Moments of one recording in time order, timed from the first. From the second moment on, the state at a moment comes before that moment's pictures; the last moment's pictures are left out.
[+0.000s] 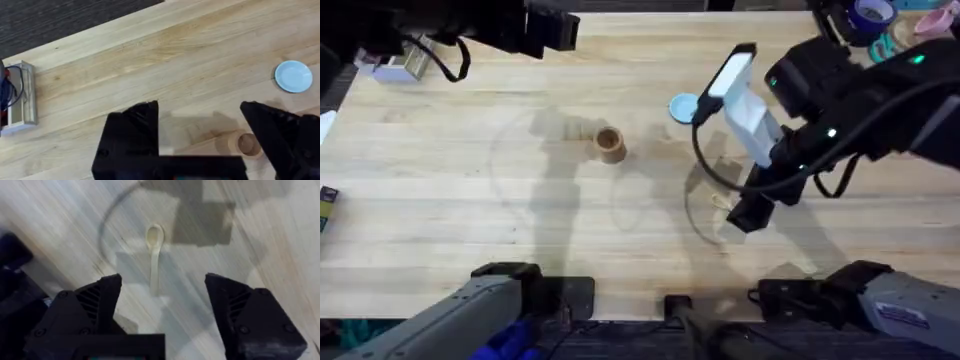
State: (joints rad) left arm 0.00 1.21 1.26 -0.75 0.13 0.28; right arm 0.44 1.30 0.92 -1.11 -0.14 -0.53
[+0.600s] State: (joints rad) left arm 0.15 1.24 1.26 -0.77 0.32 0.32; right arm 0.54 1.30 0.77 -0.97 -0.01 -0.45
